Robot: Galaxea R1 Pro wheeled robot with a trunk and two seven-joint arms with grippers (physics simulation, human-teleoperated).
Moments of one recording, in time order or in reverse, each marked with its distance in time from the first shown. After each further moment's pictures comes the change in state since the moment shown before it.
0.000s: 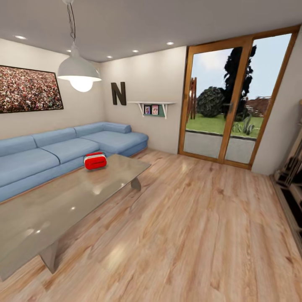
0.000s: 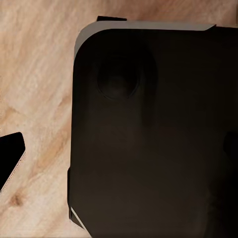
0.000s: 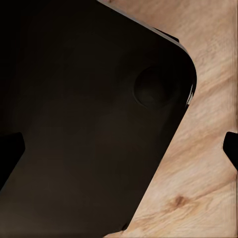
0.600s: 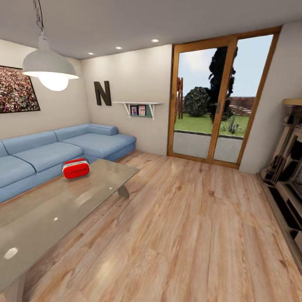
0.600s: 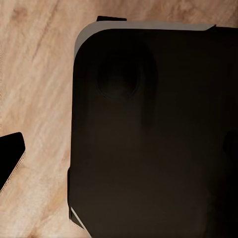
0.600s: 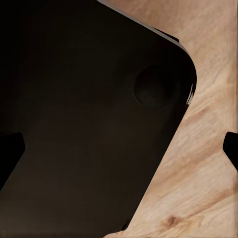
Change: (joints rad) left arm 0.000 0.000 0.000 0.000 0.000 0.000 0.000; right arm 0.000 0.000 0.000 0.000 0.000 0.000 0.000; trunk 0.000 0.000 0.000
